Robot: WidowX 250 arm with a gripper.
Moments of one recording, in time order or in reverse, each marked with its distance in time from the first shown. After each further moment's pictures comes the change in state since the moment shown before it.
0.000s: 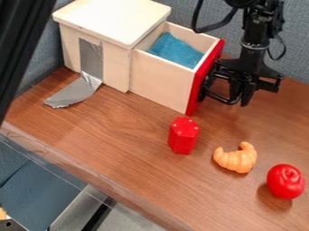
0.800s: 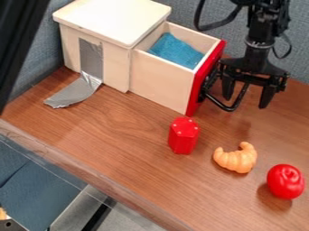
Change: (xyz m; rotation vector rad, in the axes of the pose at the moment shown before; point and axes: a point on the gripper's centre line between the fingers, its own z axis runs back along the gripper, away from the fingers) arm 0.002 -0.006 0.016 0.000 -0.038 0.039
